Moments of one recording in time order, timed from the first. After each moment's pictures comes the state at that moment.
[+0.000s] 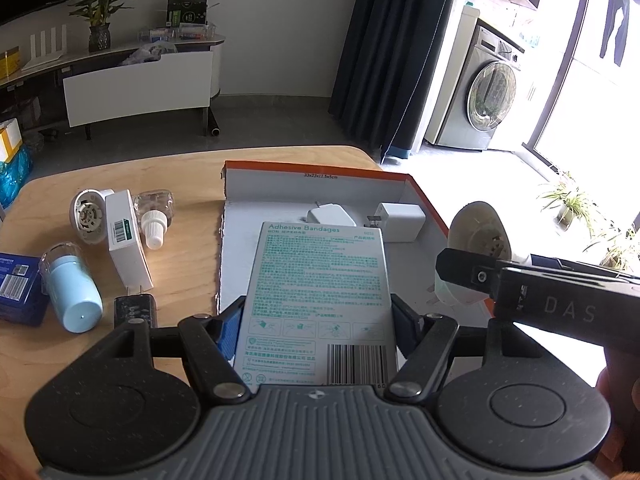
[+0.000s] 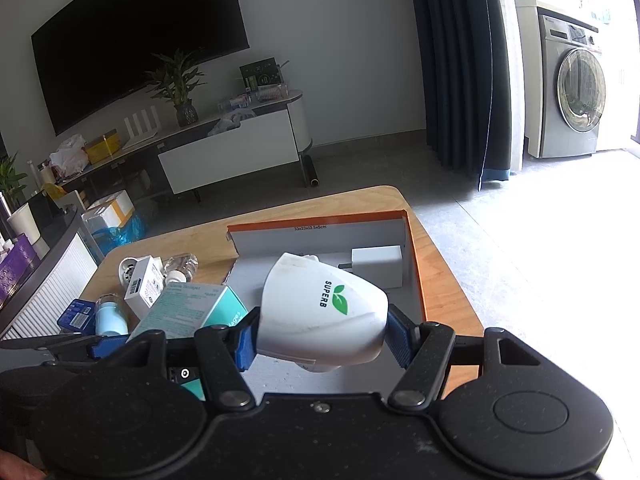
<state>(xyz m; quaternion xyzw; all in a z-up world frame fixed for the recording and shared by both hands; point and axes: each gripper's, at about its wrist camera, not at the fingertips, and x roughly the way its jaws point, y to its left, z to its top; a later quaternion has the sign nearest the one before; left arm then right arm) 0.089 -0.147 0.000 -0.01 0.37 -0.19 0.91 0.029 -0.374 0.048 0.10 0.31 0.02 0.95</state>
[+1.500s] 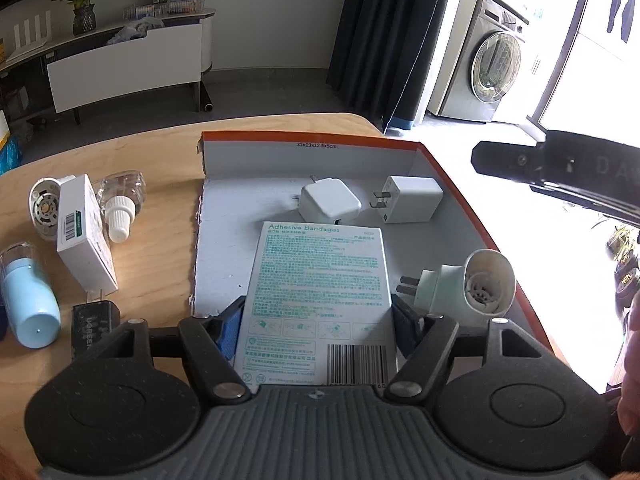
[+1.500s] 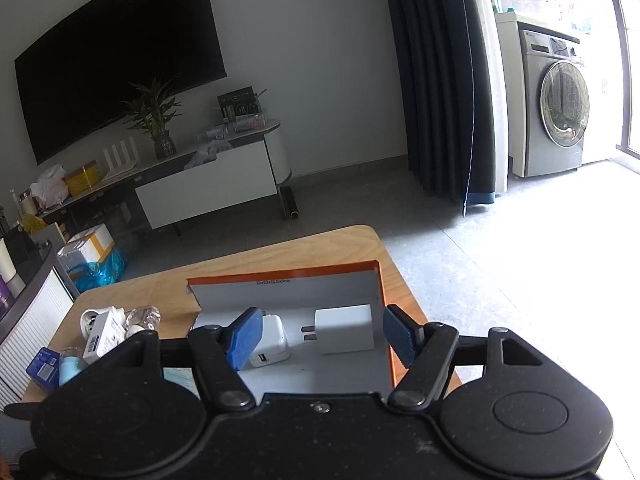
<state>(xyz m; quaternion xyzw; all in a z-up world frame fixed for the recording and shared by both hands) 0.124 -0.171 -0.027 0.01 0.40 -0.19 0.89 0.078 -0.397 0.046 0.12 0.26 -0.01 0.96</state>
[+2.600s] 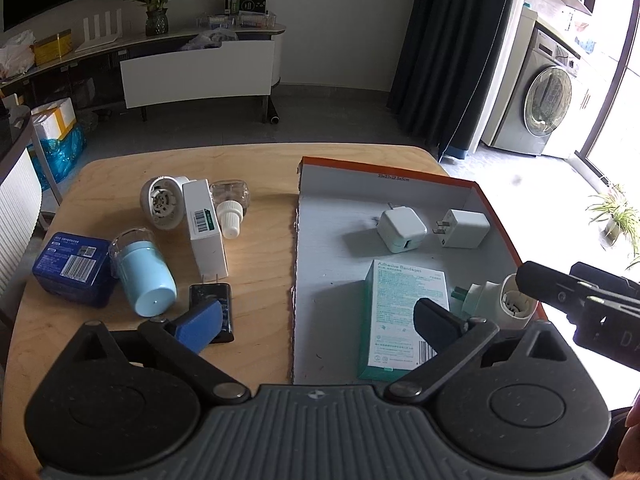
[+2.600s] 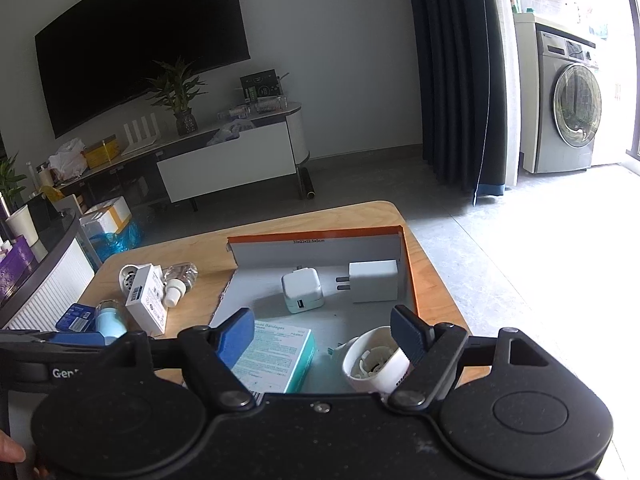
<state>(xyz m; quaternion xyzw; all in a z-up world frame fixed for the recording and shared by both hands) 0.090 -0.121 0.014 -0.02 0.39 -0.10 0.91 0.029 -0.362 0.054 0.09 0.29 0.02 0.95</state>
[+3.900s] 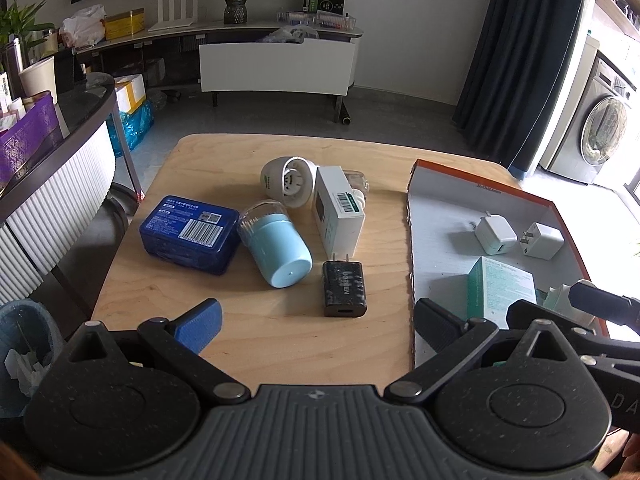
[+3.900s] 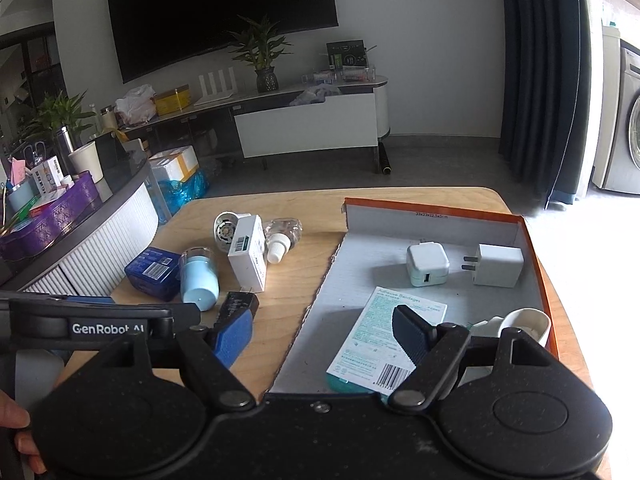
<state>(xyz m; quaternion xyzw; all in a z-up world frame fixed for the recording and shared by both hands) 0.072 -0.042 0.012 -0.04 0.39 -0.02 0.92 0.032 -0.274 0.052 0.04 0.32 0.12 0.94</state>
